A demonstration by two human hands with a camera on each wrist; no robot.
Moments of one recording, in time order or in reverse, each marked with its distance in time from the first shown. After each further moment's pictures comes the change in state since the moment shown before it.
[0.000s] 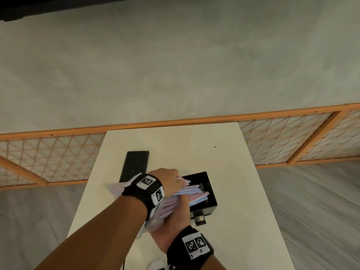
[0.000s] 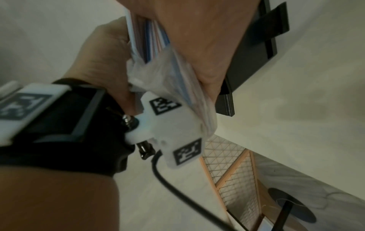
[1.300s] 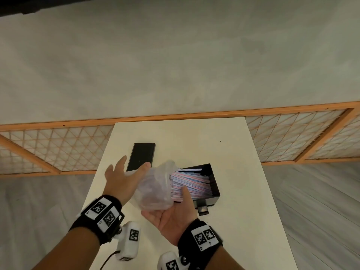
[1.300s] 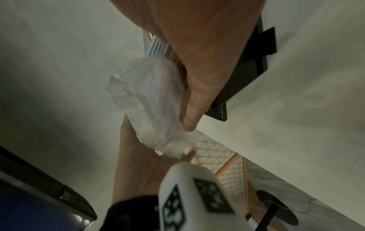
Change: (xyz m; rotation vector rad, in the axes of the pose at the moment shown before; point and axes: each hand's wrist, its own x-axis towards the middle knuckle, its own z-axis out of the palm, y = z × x) left_hand -0.081 -0.080 0.040 -0.919 0.553 -0.469; right_hand -0.017 -0.005 -0.016 -0.232 0.096 0.177
